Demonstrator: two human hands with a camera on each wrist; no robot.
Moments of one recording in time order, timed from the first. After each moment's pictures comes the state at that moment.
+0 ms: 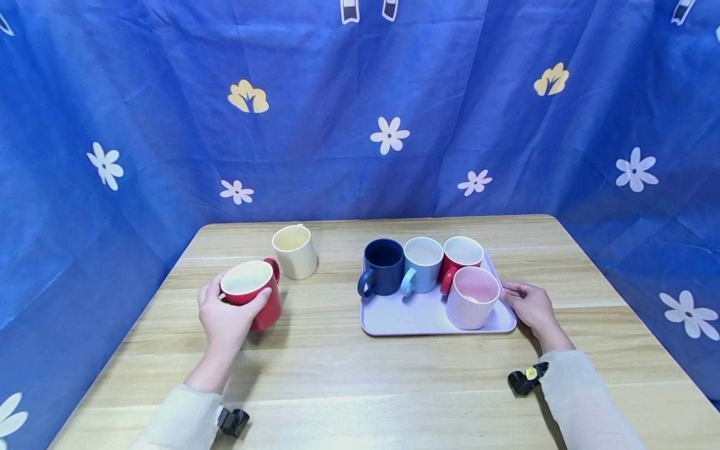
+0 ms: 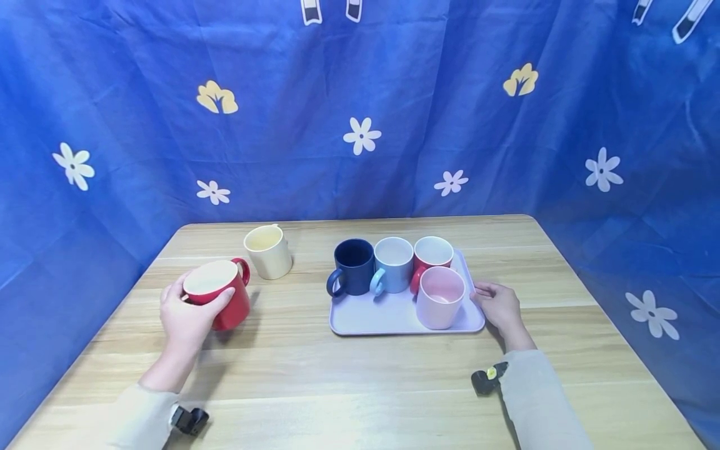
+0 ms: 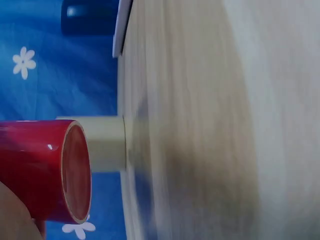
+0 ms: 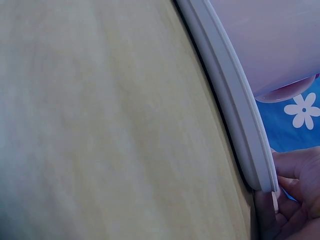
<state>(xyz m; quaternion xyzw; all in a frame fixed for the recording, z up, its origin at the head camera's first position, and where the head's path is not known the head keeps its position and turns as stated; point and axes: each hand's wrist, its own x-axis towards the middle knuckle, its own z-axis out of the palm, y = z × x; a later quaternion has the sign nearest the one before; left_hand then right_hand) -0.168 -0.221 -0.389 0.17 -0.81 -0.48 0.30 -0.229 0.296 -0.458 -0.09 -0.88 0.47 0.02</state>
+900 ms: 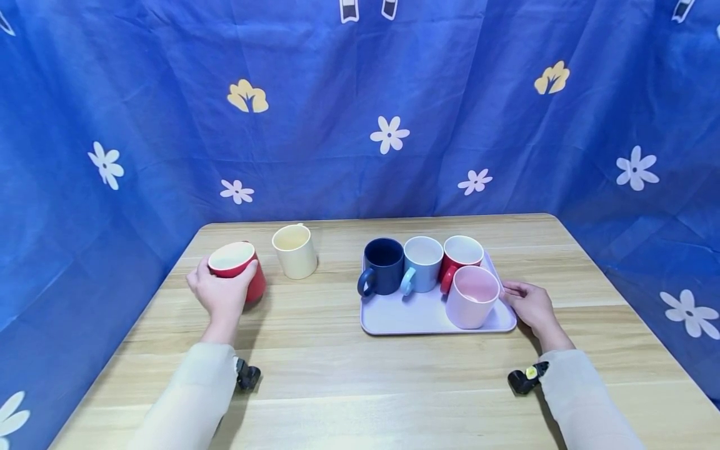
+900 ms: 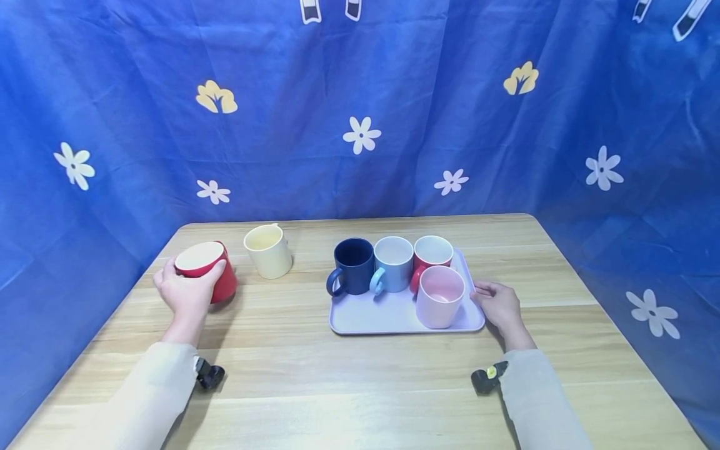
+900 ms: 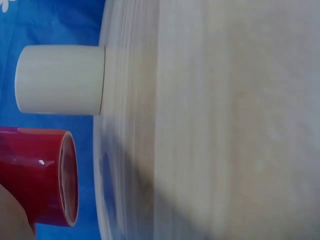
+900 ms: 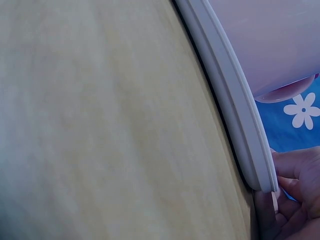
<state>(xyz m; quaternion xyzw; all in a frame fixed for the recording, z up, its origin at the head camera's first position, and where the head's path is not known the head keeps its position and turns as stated) -0.227 -0.249 -0.398 0.27 -0.77 -0.48 0.32 -0.228 0.296 -0.459 -0.08 -0.87 0.48 0.03</state>
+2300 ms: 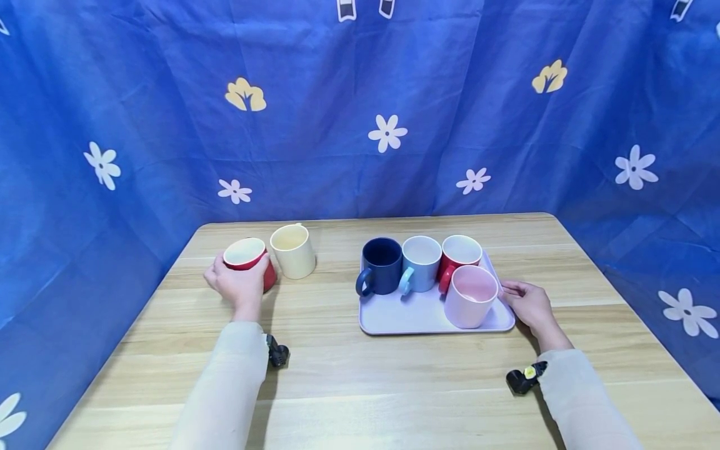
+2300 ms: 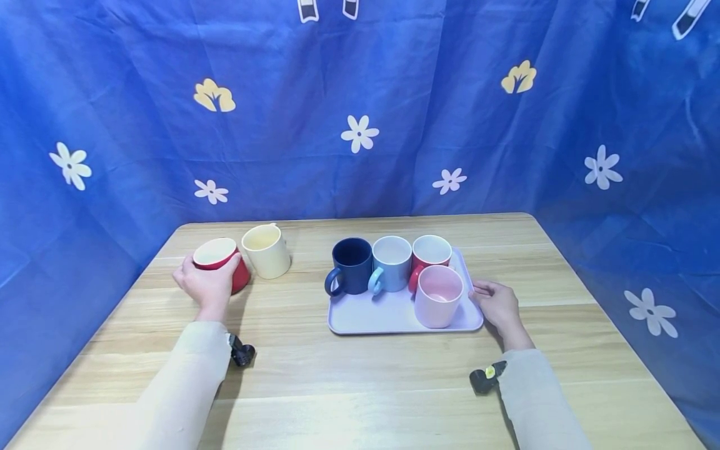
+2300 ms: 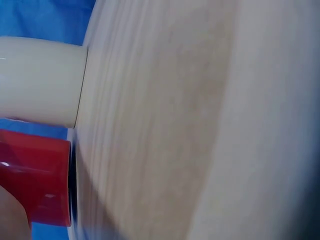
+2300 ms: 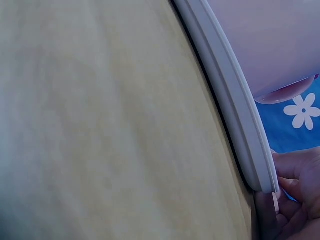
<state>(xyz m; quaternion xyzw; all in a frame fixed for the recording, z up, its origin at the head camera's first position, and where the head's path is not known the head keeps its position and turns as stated) -0.264 -0.230 -0.418 0.33 -0.73 -0.51 0.33 -0.230 0.297 -0.462 -0.08 -0.87 0.49 0.04</state>
